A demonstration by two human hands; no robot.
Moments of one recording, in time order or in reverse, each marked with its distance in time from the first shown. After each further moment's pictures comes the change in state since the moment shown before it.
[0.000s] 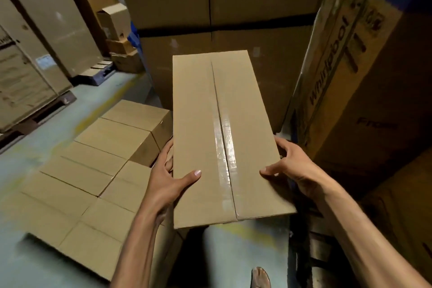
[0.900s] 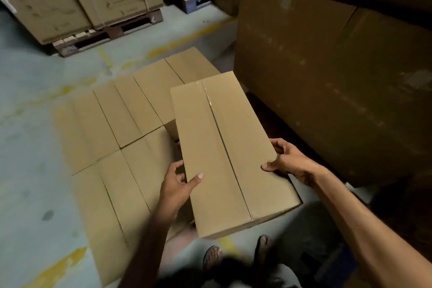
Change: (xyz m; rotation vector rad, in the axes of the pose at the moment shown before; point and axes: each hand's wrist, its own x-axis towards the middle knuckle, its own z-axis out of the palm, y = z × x) left_hand 0.282 -0.136 0.001 -0.109 0.629 -0.447; right_hand 0.484 -0.024 0.084 -0.331 -0.618 0.212
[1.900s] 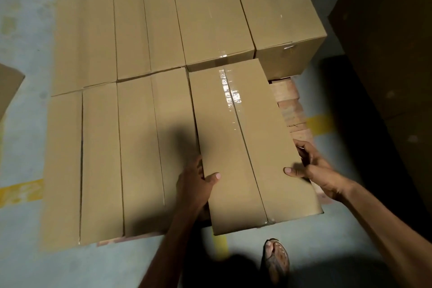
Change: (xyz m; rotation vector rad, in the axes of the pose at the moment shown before) left_hand 0.216 -0.201 0.133 0.264 0.330 -0.185; right_hand 0.383 0.166 0.018 -0.087 -0.359 0.036
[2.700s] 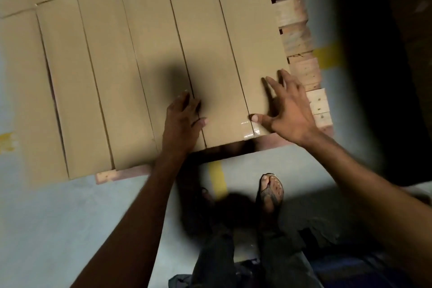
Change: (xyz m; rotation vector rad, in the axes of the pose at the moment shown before) left_hand 0.019 -0.092 0.033 0.415 0.078 0.420; right_hand 0.010 0.063 0.065 -0.923 0.240 -0.350
